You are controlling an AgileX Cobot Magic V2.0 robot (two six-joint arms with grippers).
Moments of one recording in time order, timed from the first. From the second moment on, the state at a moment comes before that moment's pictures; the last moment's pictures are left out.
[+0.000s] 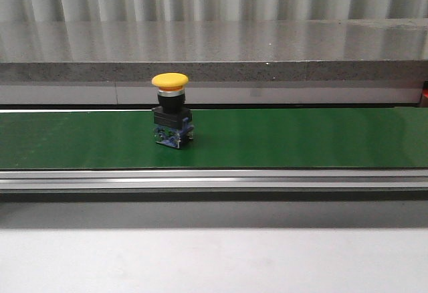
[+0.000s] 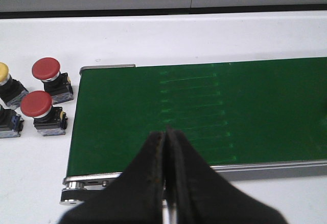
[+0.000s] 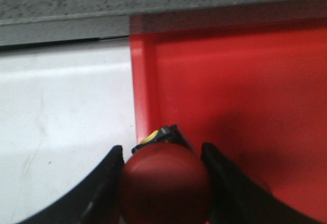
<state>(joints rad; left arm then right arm) -0.10 0.76 -0.73 -0.01 0.65 -0.02 -0.35 1.98 -1.78 0.16 0.88 -0.17</state>
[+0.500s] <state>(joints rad) -0.10 0.76 -0.73 -0.01 0.65 -0.02 -0.37 2.22 -1.97 0.16 0.89 -0.17</state>
